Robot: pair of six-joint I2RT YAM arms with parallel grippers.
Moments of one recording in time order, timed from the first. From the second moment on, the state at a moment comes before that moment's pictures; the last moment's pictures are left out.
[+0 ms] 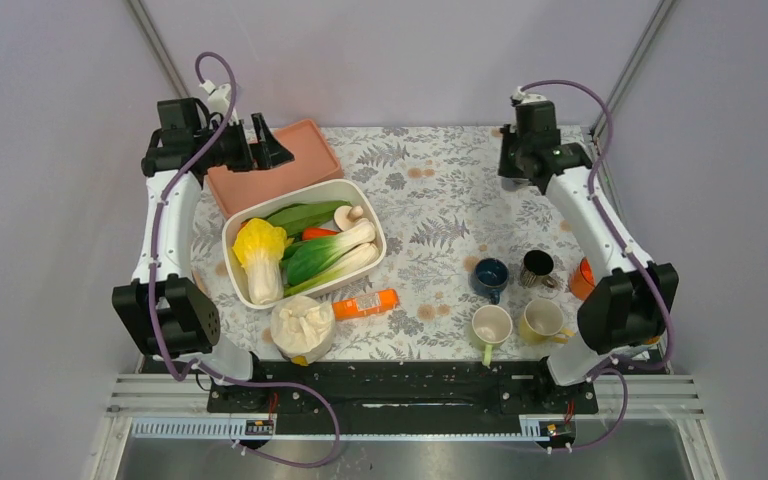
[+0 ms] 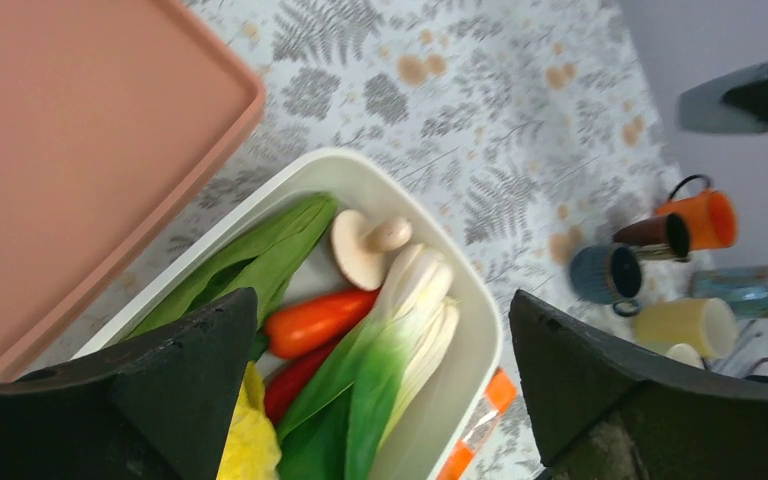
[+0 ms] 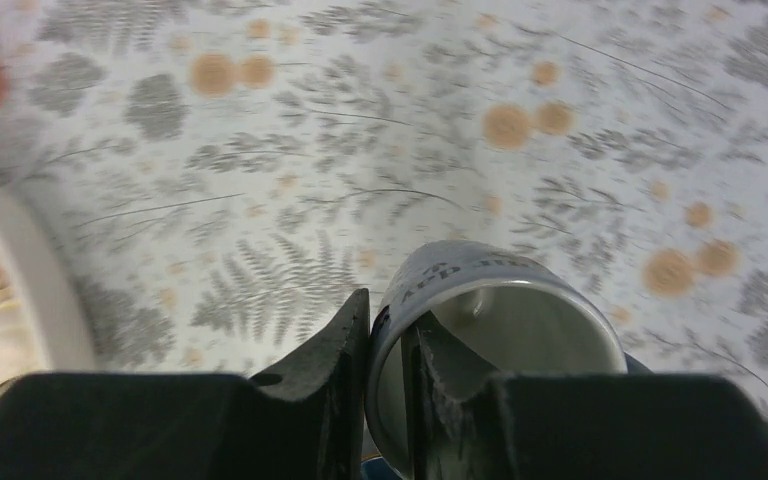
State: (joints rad) left arm 0.16 1.56 1.63 -0.67 0.77 -0.11; right arm 0.27 1.57 1.52 -0.58 0.12 0.20
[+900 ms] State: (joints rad) left arm 0.16 1.52 1.43 -0.73 0.54 0.17; right arm -0.21 1.98 1.54 -0.78 0.13 0.18
